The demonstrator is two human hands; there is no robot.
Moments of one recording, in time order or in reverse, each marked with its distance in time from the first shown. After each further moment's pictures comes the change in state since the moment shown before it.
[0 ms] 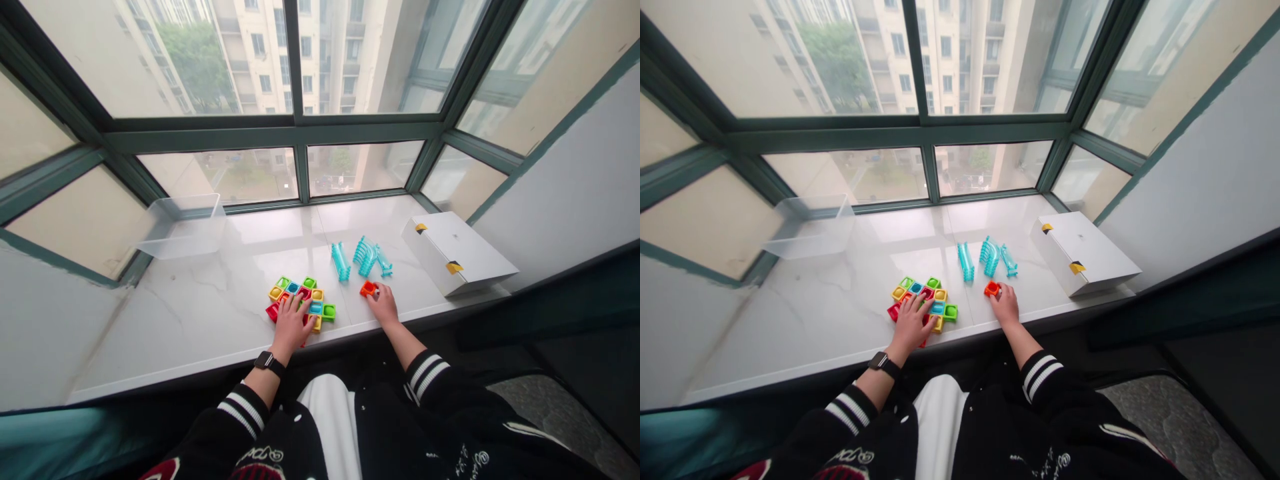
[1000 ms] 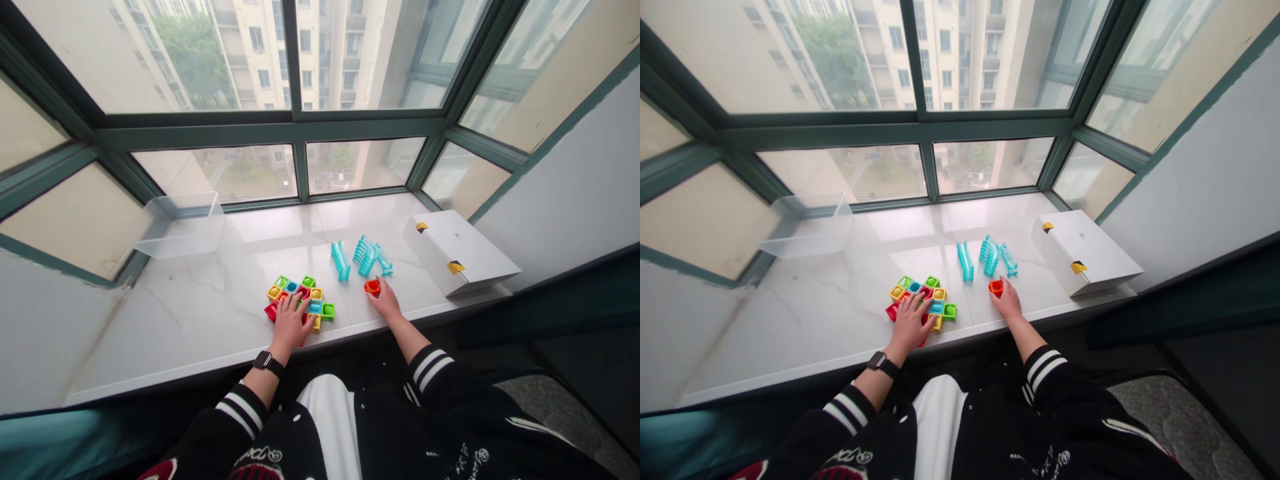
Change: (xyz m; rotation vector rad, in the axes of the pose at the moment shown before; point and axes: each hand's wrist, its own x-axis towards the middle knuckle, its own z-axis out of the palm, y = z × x) left_hand 0.003 -0.001 0.001 -0.002 0.008 -0.001; right_hand 0.022 0.013 -0.005 -0.050 -0.099 -0.036
